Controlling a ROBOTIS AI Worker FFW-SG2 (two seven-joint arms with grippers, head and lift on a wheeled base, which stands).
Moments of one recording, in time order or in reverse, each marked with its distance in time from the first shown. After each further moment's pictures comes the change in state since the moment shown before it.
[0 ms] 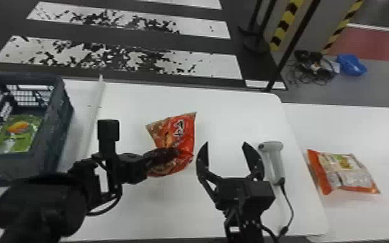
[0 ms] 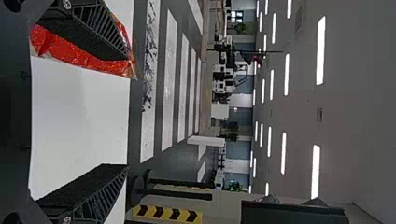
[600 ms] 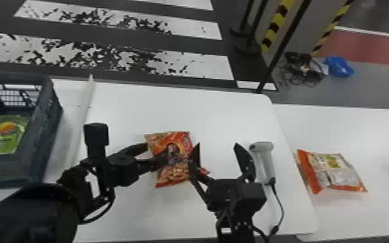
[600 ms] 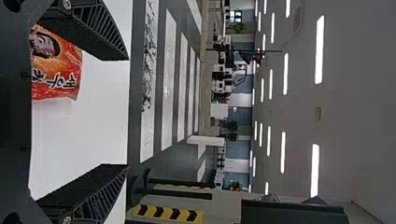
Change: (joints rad) left arm 0.052 0.004 -0.006 -0.037 -0.012 -0.122 0.056; right arm 0.005 0.002 -0.001 0.000 -0.002 -0.007 0.000
